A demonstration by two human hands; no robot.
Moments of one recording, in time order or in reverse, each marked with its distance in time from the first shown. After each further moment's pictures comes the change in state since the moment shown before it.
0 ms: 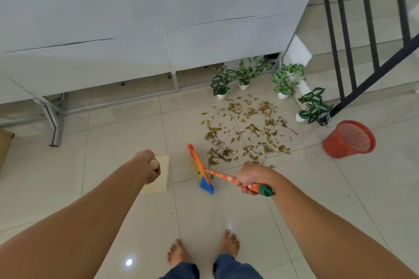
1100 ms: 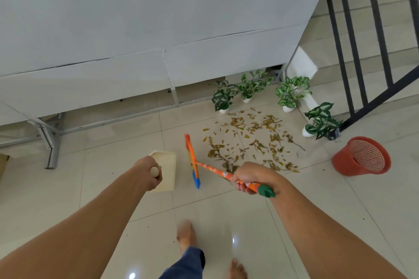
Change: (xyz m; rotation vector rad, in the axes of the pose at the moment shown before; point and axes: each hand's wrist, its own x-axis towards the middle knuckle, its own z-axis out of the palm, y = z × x) left_hand 0.026 0.085 0.081 0.074 -0.066 0.034; right_hand 0.033 -0.095 -0.081 0.208 -0.035 -0.080
